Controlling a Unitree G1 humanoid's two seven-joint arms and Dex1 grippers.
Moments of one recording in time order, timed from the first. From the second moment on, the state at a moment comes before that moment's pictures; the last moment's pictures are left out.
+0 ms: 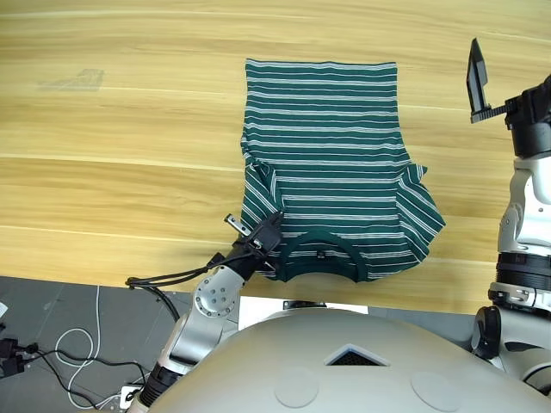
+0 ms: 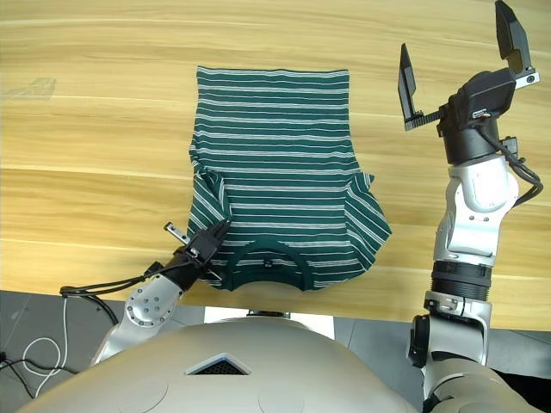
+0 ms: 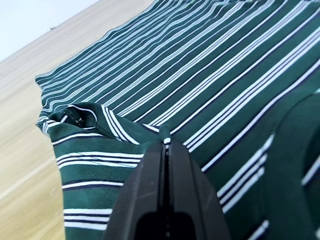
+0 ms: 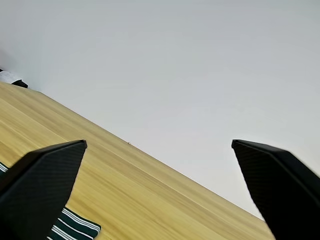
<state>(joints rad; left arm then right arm) 0.56 0.35 -0.40 -0.47 0.26 0.15 -0.25 -0.12 -0.46 -0.18 0.10 0.12 -0.43 0.37</state>
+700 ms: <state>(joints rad) 0.48 0.36 0.04 -0.64 -0.29 0.10 -0.28 0.23 -0.49 -0.26 -0.12 0.67 0.10 0.60</state>
